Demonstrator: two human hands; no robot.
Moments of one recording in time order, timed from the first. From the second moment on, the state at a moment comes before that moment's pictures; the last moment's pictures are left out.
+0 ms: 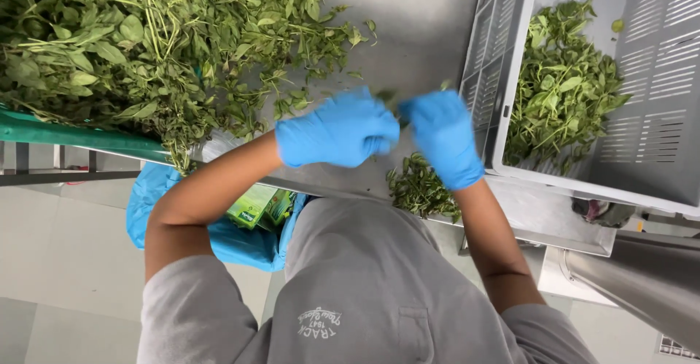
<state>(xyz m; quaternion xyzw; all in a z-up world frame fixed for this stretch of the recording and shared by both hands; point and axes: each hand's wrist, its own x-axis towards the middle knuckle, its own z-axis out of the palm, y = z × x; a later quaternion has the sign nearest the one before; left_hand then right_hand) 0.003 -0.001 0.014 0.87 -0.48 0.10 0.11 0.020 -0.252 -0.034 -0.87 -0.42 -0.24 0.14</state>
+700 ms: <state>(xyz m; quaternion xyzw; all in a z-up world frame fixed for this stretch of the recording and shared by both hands) -0.043 -0.124 -0.204 0.78 -0.20 -0.03 0.60 0.037 -0.285 -0.084 -0.37 0.11 0.11 0.92</state>
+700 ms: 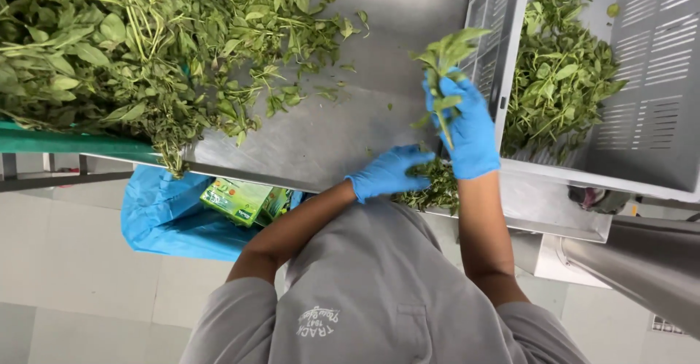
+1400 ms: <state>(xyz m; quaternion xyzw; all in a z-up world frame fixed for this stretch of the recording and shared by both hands) 0.068 0.001 -0.320 0.95 -0.09 0.17 0.23 -0.001 -0.288 -0.043 -0.88 -0.07 -0.29 0.37</state>
